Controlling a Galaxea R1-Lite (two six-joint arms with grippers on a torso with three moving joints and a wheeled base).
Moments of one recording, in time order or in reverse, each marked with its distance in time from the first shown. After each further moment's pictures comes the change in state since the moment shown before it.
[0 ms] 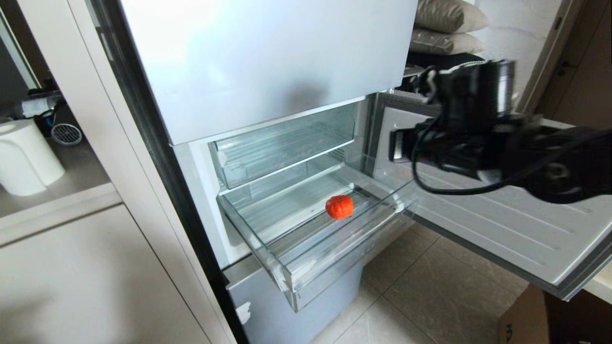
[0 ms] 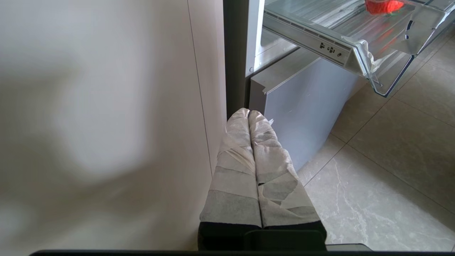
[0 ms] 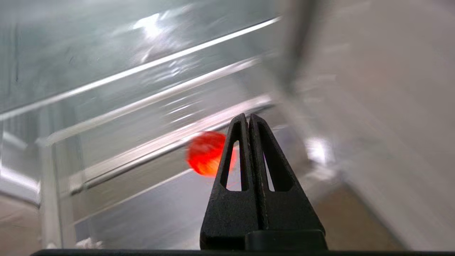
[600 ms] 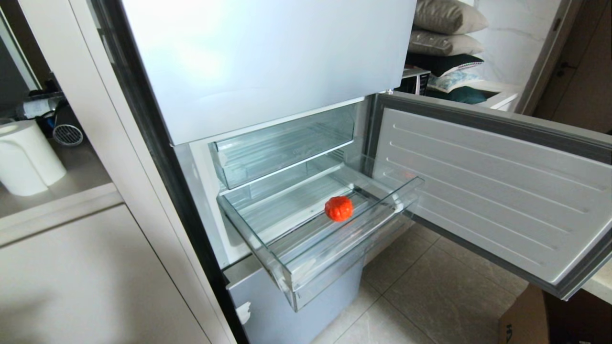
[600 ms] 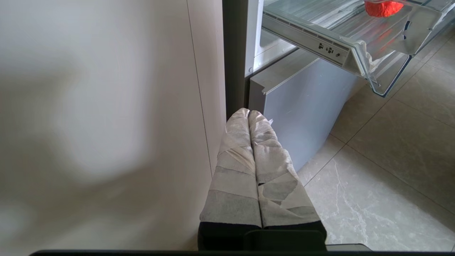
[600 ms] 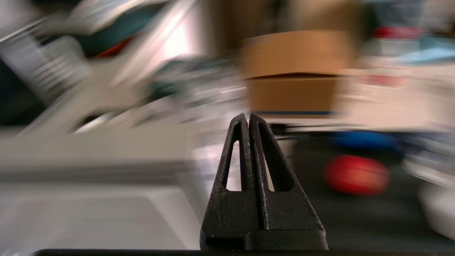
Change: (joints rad) left arm 0.000 0.000 0.000 0.000 0.000 0.000; right arm -1.332 -0.579 0.377 -0.003 0.309 0.102
